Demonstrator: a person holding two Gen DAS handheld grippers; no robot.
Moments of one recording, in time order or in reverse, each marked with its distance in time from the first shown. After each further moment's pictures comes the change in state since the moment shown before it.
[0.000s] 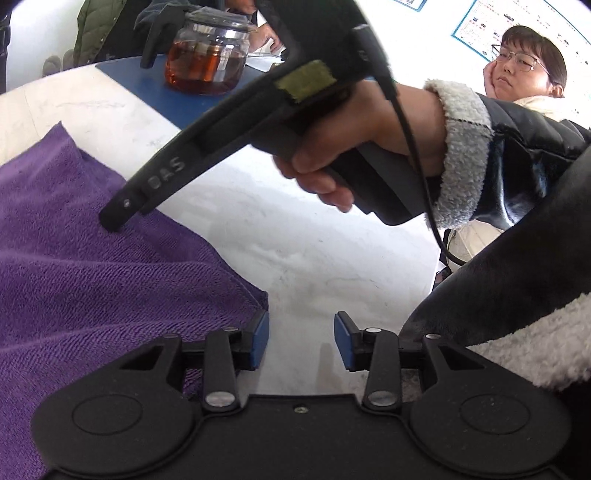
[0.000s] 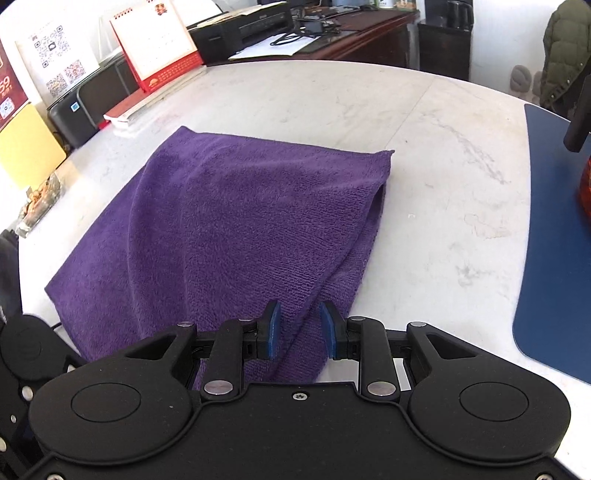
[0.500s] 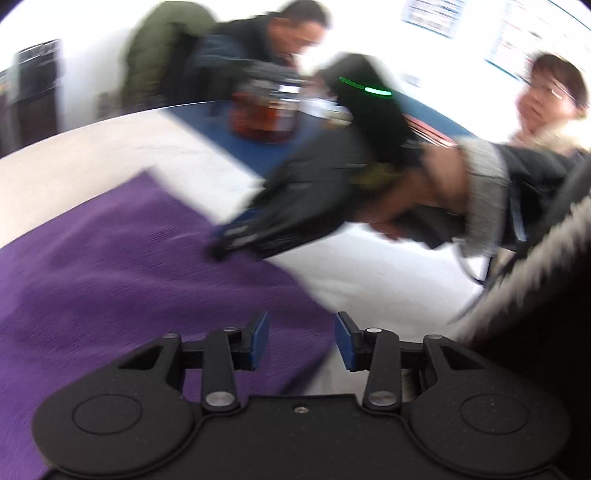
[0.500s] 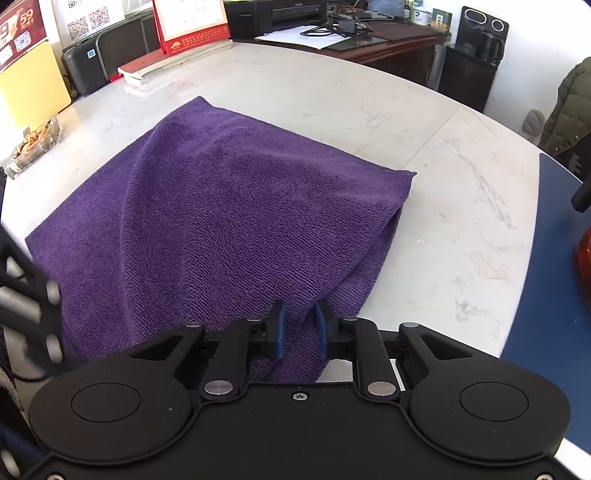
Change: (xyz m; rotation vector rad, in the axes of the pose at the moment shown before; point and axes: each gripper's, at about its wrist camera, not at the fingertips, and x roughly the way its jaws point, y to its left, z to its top) left arm -0.058 0.035 -0.015 -0.115 -0.103 0.245; right arm 0.005 0.022 0.004 -0.182 0.030 -0.058
